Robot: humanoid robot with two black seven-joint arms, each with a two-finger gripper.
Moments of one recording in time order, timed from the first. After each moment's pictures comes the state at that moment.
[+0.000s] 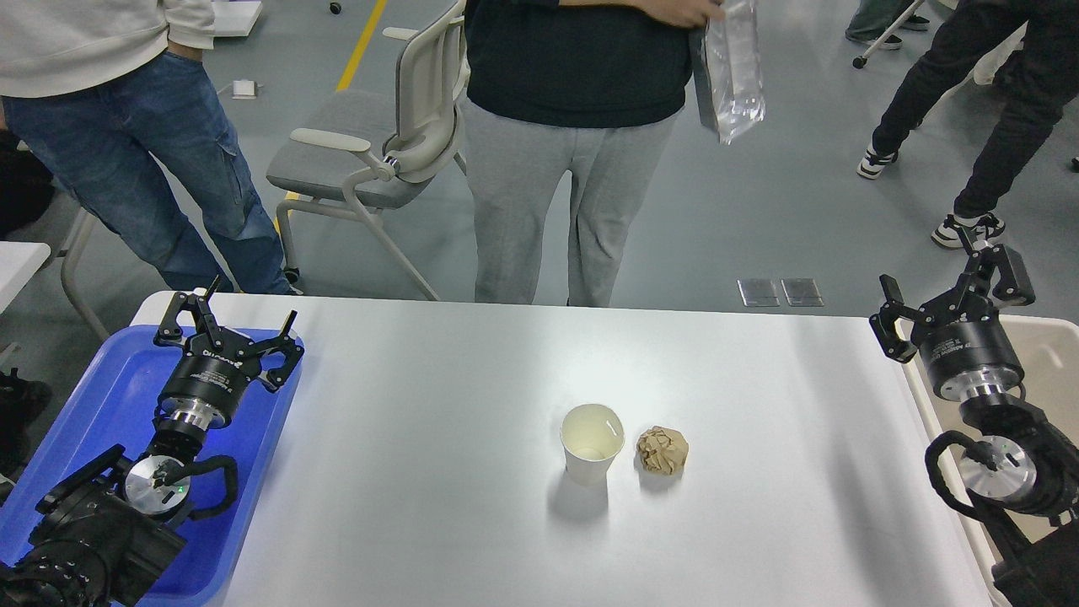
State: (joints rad) left arm -0.56 0.27 -0.94 -0.27 -0.14 -0.79 -0.32; right arm 0.34 -0.36 1.29 0.96 -0.40 0.09 0.36
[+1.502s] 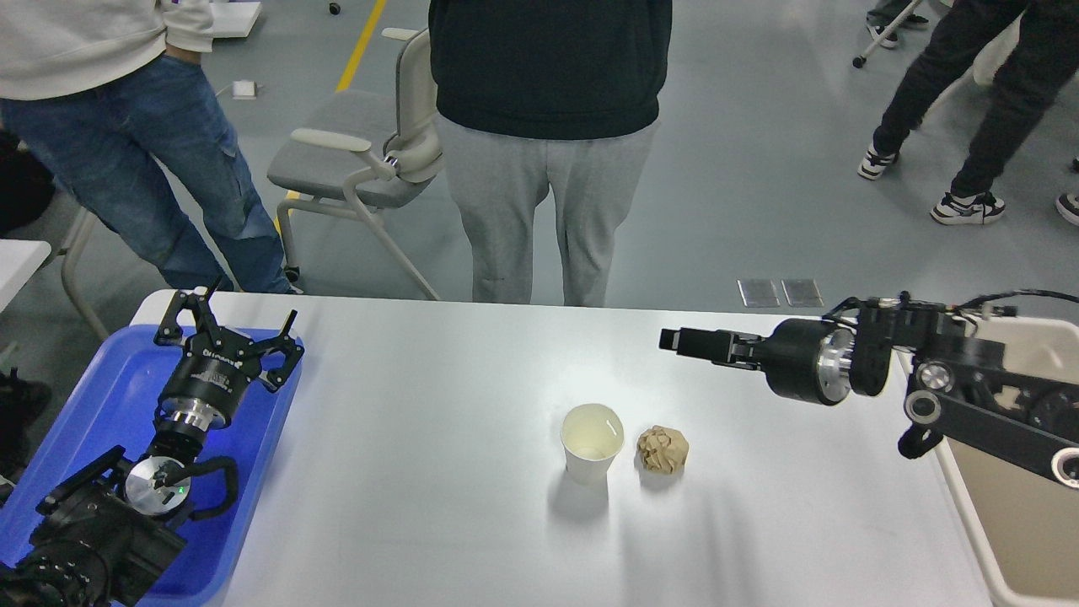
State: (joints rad) left arm -0.56 0.27 -0.94 -0.27 -0.14 -0.79 -0.32; right arm 1.00 -0.68 0.14 1.41 -1.19 0.13 0.01
